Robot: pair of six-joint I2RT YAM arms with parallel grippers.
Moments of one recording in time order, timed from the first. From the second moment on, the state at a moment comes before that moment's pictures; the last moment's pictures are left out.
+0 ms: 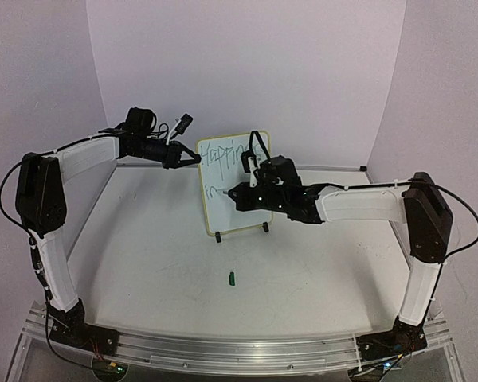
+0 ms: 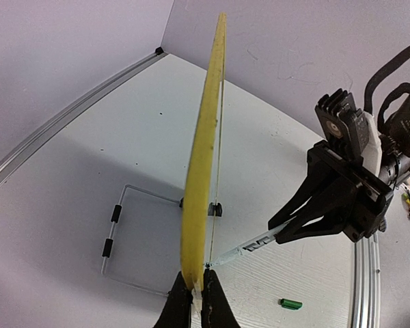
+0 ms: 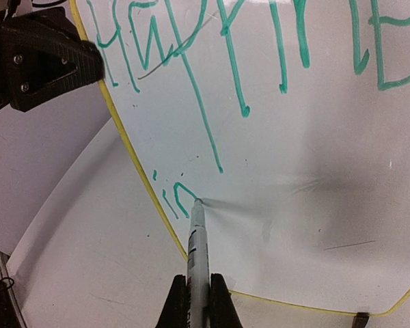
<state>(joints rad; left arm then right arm) -0.34 1.92 1.67 -0.39 0.92 0.22 0.84 1.91 1.35 0.14 0.02 0.42</state>
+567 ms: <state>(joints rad) -0.34 1.92 1.67 -0.39 0.92 0.22 0.84 1.91 1.32 0.14 0.02 0.44</state>
